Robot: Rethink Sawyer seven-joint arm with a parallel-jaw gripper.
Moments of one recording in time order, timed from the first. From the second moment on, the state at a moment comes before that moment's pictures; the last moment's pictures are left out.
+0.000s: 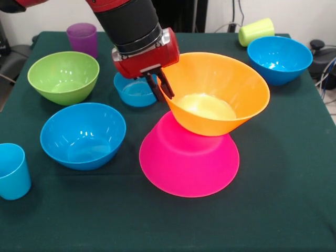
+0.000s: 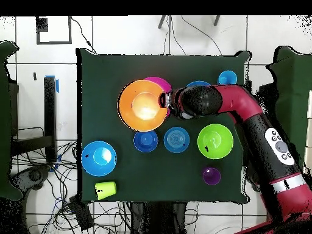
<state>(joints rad) -0.99 -0.35 1.04 1.52 -0.70 0.93 1.84</state>
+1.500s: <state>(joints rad) -1.00 -0.30 1.04 1.50 -0.68 0.93 1.78</state>
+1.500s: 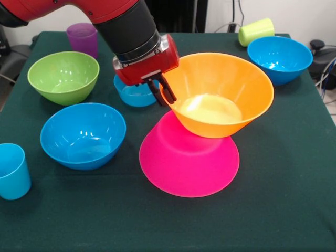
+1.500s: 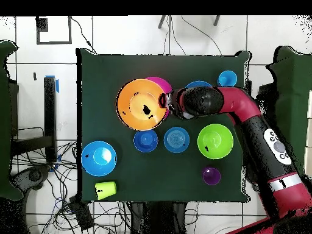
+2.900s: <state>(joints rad) -1.01 -0.26 1.04 1.44 -0.64 0.93 1.71</state>
